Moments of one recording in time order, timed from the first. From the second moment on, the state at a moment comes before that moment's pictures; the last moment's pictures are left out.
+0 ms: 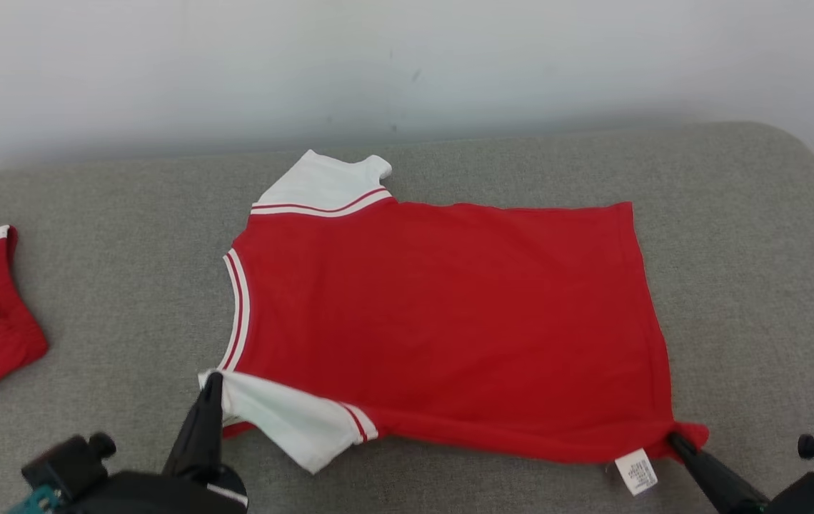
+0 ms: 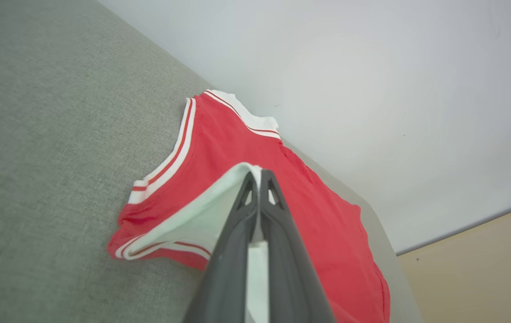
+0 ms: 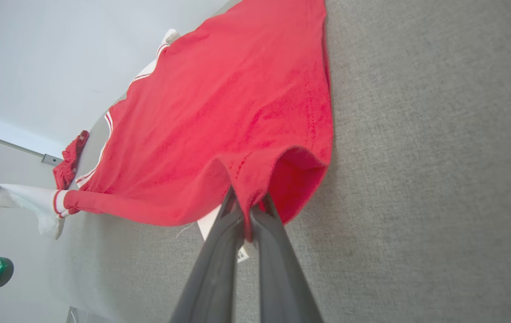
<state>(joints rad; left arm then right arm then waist) 0.00 0.28 -0.32 -0.08 -1.06 0.12 -0.15 -0.10 -0.84 0.76 0.12 1.45 0.13 -0.20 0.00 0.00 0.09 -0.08</state>
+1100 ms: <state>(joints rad) -0.64 0.30 -0.43 0.61 -0.93 -0.04 -0.07 -0.53 -0.70 0.86 0.48 1.32 0.13 -0.21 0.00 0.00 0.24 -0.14</state>
